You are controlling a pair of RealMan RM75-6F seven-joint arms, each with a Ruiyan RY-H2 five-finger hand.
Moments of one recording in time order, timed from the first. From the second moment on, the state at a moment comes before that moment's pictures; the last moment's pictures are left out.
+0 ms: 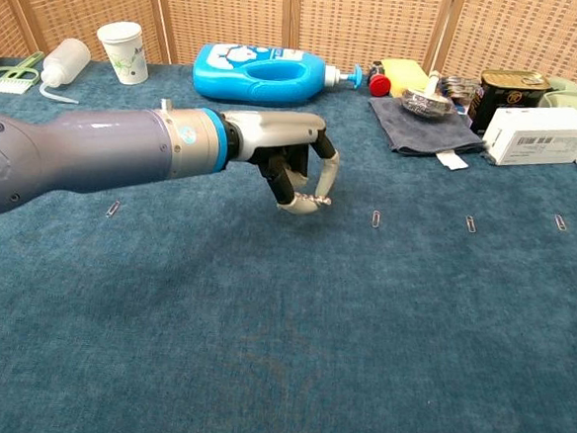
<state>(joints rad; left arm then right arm) -1.07 -1.79 -0.22 -1.17 1.13 0.64 0.07 0.01 -1.14 0.04 -1.52 -1.54 1.55 0.13</state>
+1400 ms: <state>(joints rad) -0.74 -1.38 -0.04 -1.45 1.27 0.81 -0.08 0.03 -1.16 0.03 -1.55 -1.58 1.53 0.09</state>
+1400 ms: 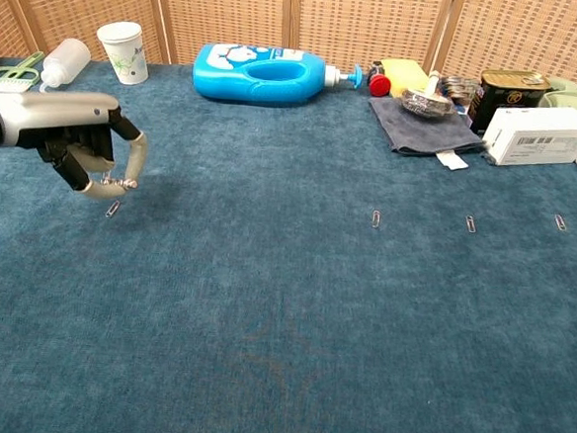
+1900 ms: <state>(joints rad) -0.75 -1.44 -0.05 -1.38 1.27 0.75 -0.09 0.03 -1.16 0.03 -1.56 -1.57 1.53 0.08</state>
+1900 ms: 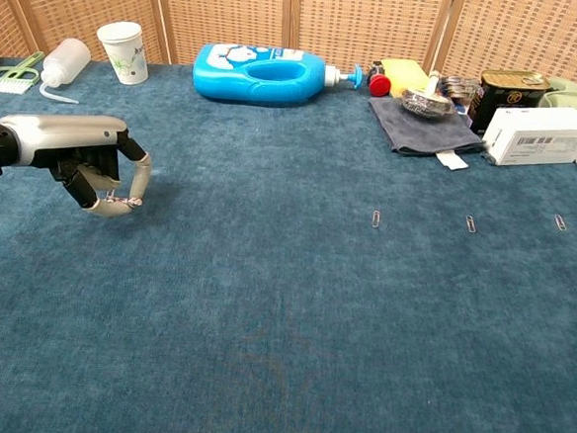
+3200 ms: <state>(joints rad) -1.05 -1.68 -0.27 -1.01 0.93 0.61 0.17 0.03 -1.16 0.04 -1.55 -1.54 1.53 0.09</state>
